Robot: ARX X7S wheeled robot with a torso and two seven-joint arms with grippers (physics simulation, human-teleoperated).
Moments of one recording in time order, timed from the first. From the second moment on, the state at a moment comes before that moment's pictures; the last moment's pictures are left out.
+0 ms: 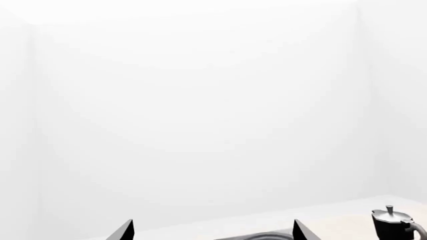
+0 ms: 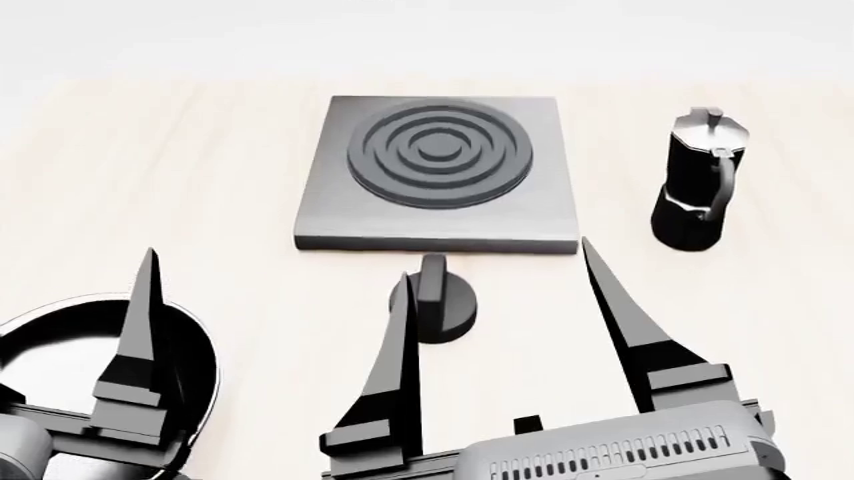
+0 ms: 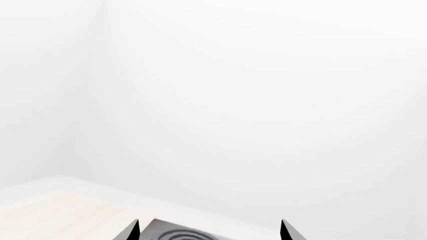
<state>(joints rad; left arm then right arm) -0.23 -0.24 0.22 0.88 -0.14 -0.63 -0.23 0.23 0.01 -0.31 -1.05 -0.35 0.89 -0.12</state>
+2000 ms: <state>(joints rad) -0.24 -0.28 0.23 0.88 -0.19 -0.63 -0.28 0.22 0.04 -0.26 -0.87 -0.13 0.86 -0.03</state>
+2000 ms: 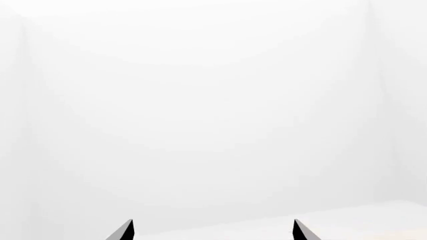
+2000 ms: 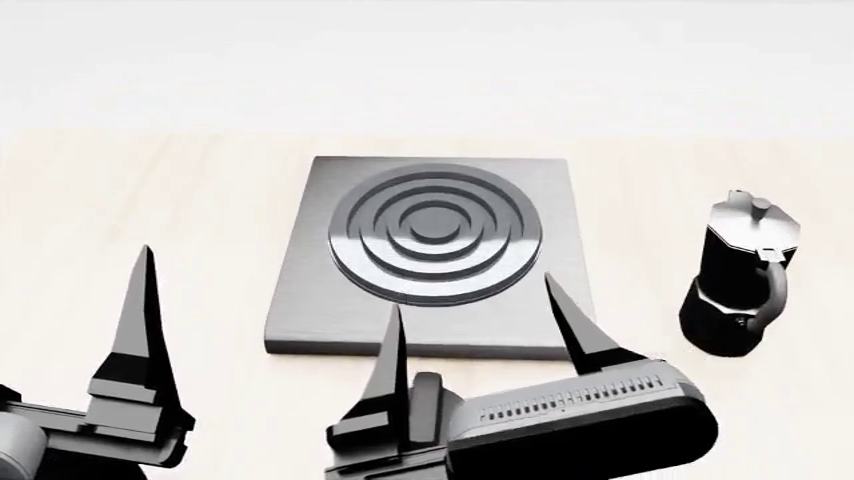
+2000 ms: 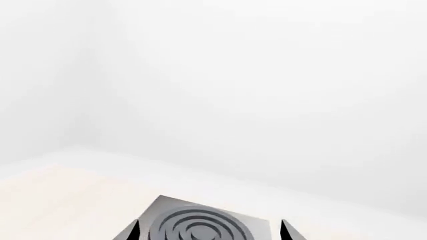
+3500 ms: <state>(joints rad) -0.24 -0.30 0.24 0.87 -0.21 -0.62 -0.32 0.34 0.04 -0.23 -0.55 0.16 1.06 0.08</state>
